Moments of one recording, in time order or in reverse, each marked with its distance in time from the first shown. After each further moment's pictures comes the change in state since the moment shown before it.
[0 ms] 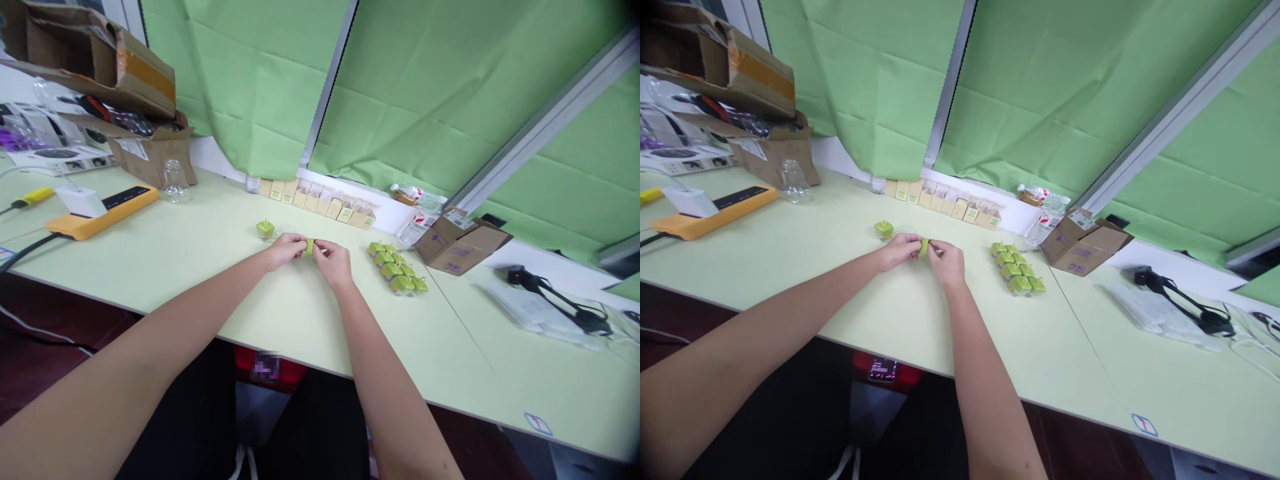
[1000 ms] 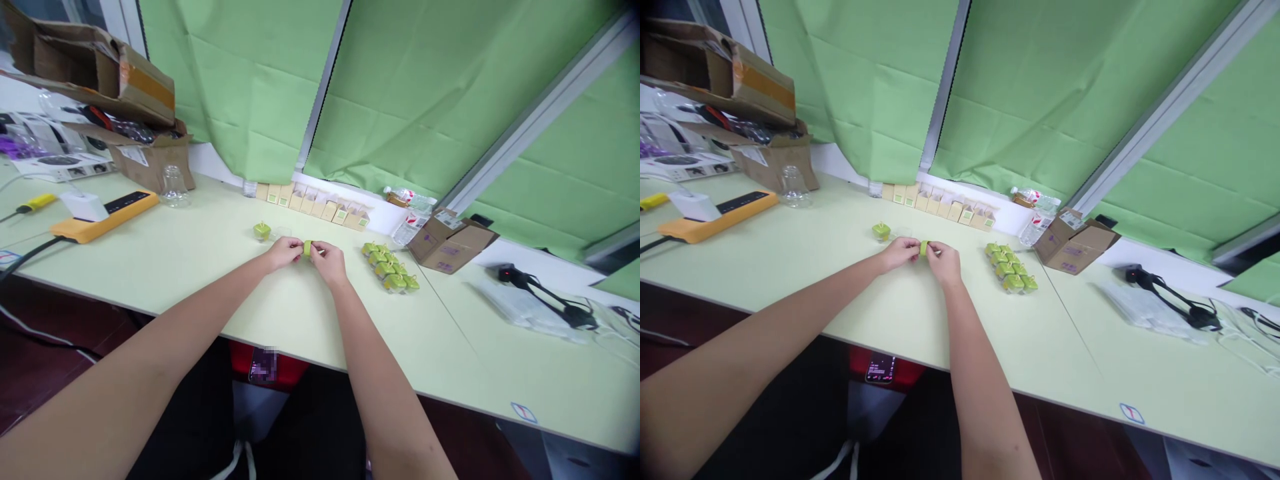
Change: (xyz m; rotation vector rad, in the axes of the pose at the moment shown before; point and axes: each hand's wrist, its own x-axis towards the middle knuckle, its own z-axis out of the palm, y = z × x) left_hand 0.004 -0.015 -0.003 0.274 -0.019 0.139; right_hand 0.002 0.012 0.000 0.082 -0.027 0.067
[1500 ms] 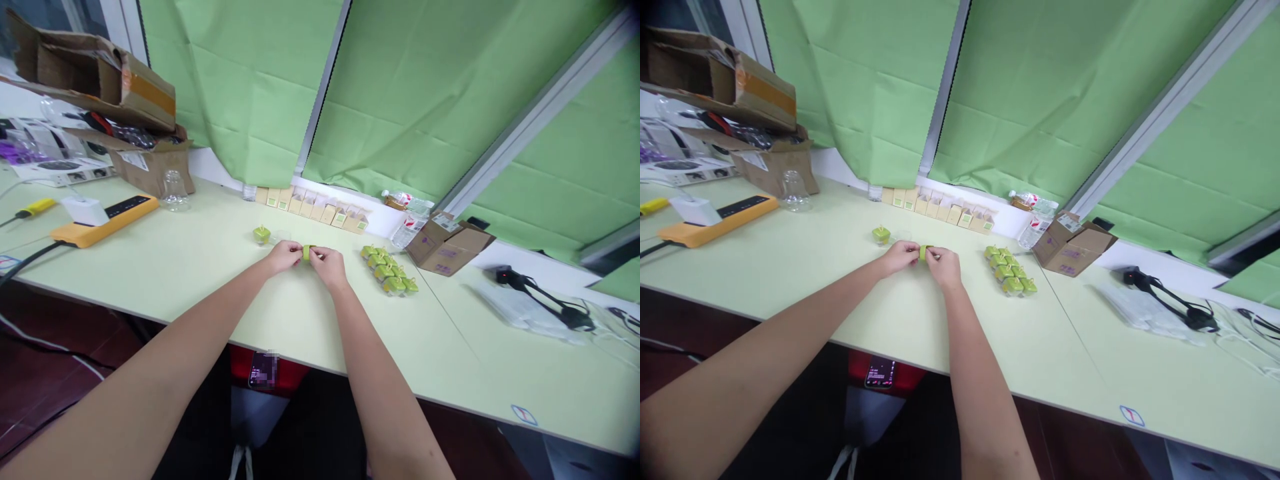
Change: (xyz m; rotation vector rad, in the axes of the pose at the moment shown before) left_hand 0.002 -0.004 0.003 0.016 0.042 -0.020; right_hand -0.001 -0.003 -0.004 -0.065 -0.005 -0.037
